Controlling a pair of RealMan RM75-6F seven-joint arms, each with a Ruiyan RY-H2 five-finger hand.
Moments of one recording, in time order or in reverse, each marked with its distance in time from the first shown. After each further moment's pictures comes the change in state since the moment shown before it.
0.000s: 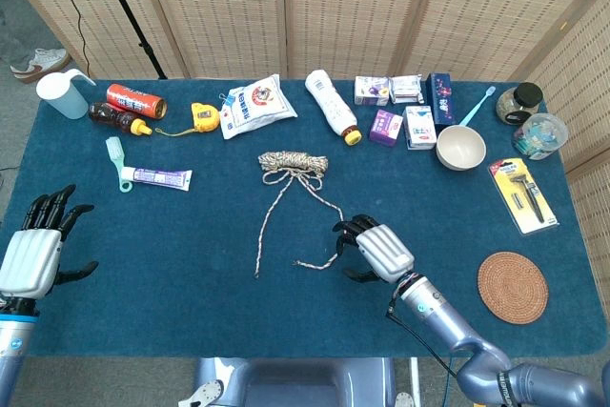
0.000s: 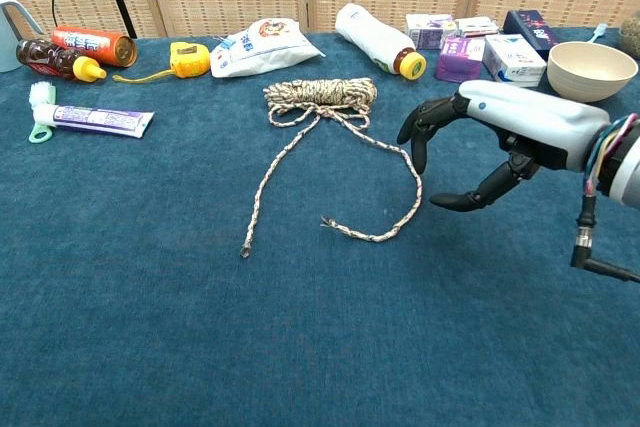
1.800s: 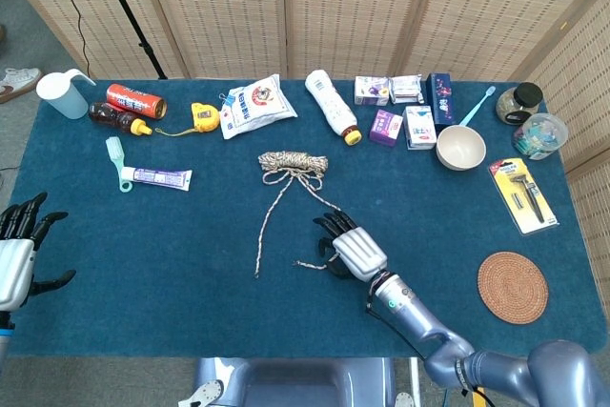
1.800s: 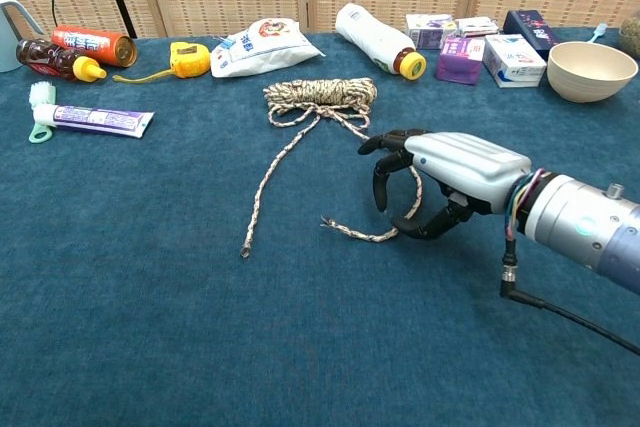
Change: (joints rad) left arm 0.048 0.064 0.029 -0.030 -0.017 0.050 -0.020; right arm 0.078 -0.255 -0.058 0.347 0.000 0.031 -0.003
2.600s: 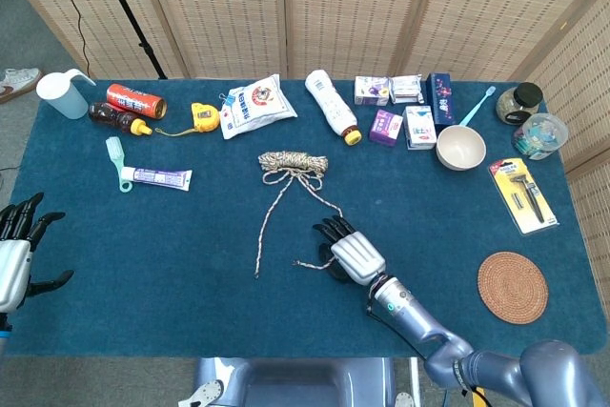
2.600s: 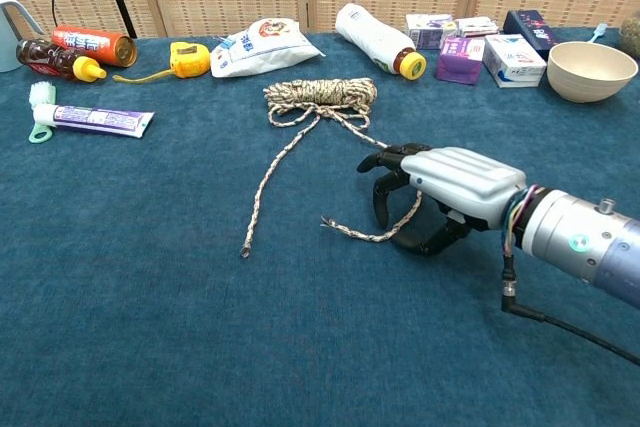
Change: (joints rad) left arm 0.008 0.005 0.000 0.000 0.009 0.012 -0.009; right arm 0.007 -0.032 -0.032 0.063 -0.016 -0.006 -0.014
